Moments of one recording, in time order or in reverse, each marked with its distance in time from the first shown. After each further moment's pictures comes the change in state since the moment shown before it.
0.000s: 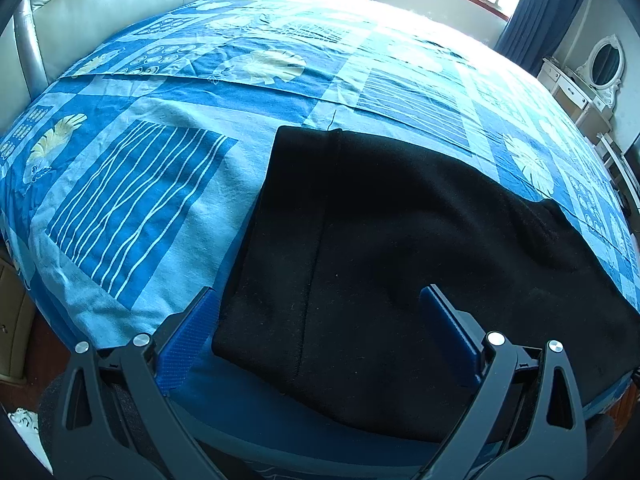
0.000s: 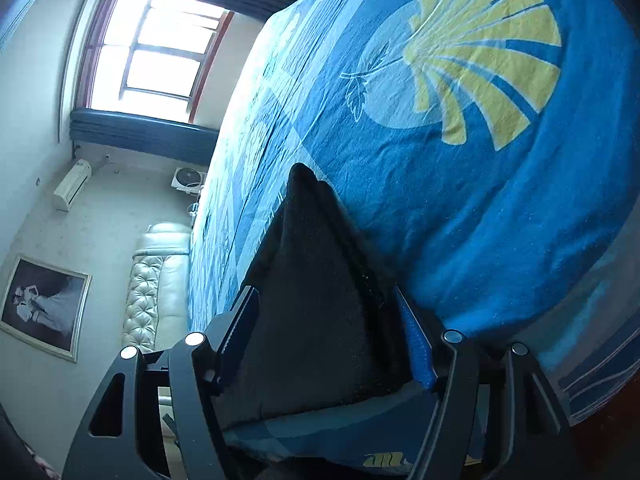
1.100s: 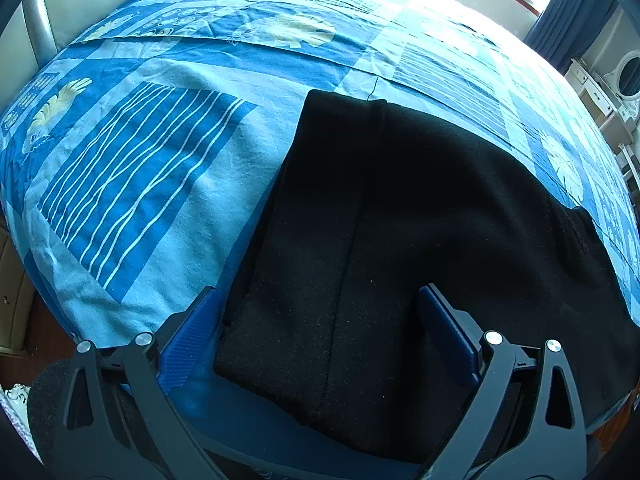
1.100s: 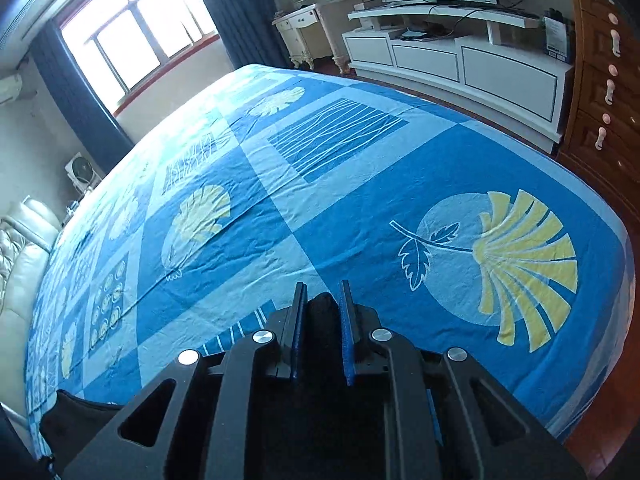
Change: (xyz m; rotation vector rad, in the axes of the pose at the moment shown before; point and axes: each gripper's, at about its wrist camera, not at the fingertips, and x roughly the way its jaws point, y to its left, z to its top) left arm 0.029 0.011 0.007 -0.081 0.105 0.047; right arm 0.030 0.094 0.029 -0.289 -0.370 -0.539
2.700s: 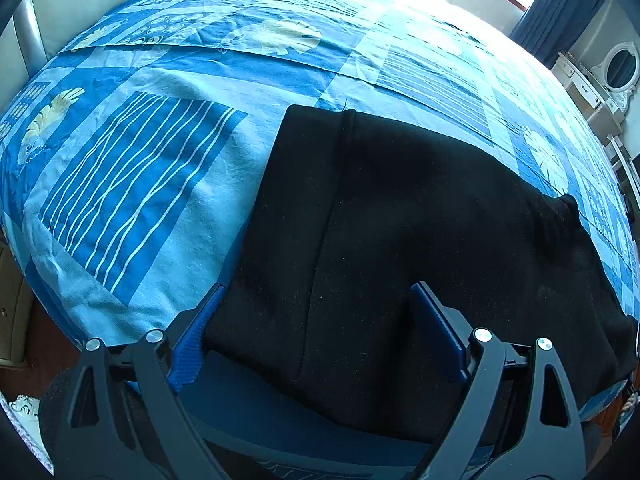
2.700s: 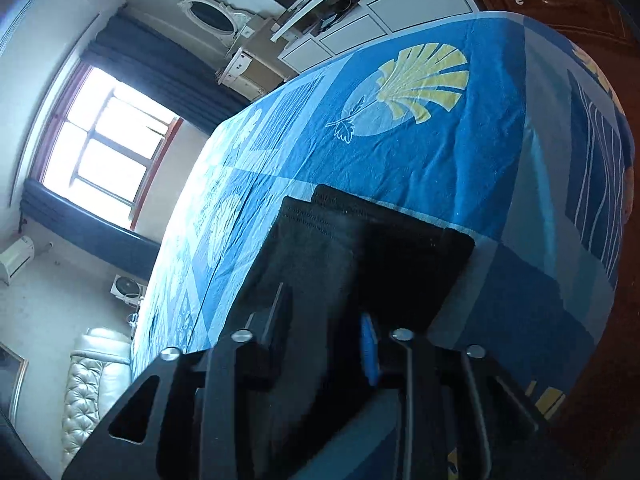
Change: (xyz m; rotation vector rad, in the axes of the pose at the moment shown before) left arm -0.012 -0.001 -0.001 0.032 0.000 -0.036; right arm -0.043 -0.035 -0.104 0.513 -0.069 0.196
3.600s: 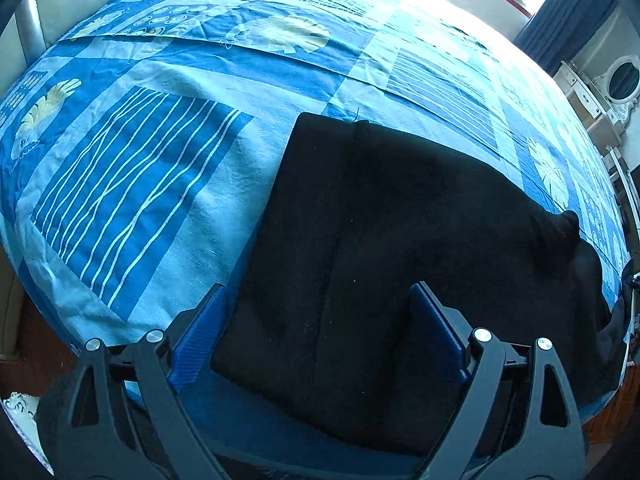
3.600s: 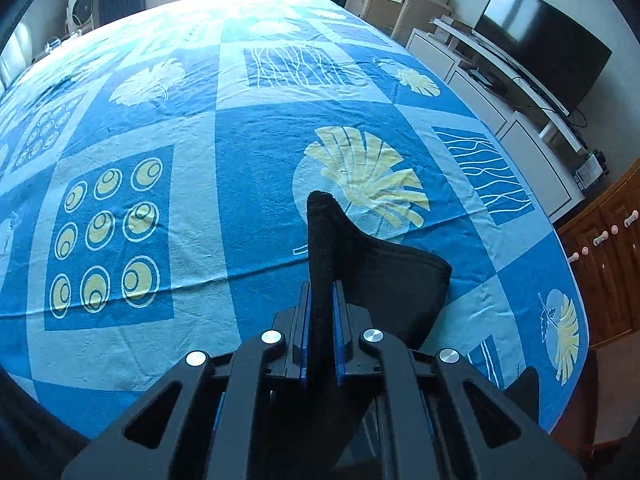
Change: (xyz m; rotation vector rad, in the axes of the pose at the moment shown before) left arm 0.006 0.011 0.011 -0.032 0.012 -0.024; right arm 0.154 0.258 -0.073 -0.952 0.160 -0.471
